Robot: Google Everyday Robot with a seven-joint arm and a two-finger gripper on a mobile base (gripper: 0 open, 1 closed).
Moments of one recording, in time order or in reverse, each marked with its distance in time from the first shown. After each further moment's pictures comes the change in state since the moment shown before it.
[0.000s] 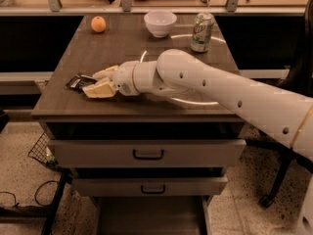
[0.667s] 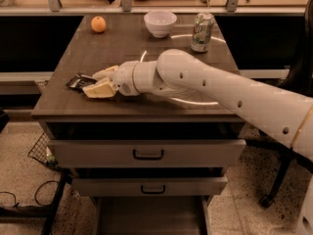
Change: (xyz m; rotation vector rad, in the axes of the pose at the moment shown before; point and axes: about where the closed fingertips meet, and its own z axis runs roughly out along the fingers) arm 0.000 0.000 0.000 0.000 0.000 0.000
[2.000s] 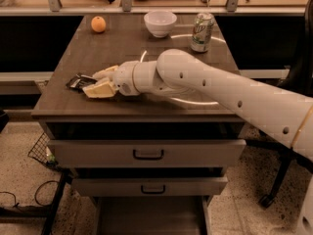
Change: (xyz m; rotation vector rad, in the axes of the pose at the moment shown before) arm 0.000 0.000 0.000 0.000 0.000 -0.001
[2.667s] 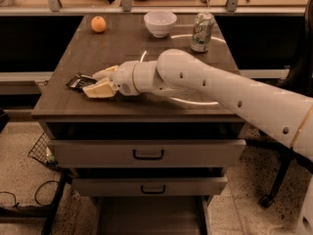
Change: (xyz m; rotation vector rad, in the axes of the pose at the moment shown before) arm 0.000 0.000 0.000 0.000 0.000 0.000
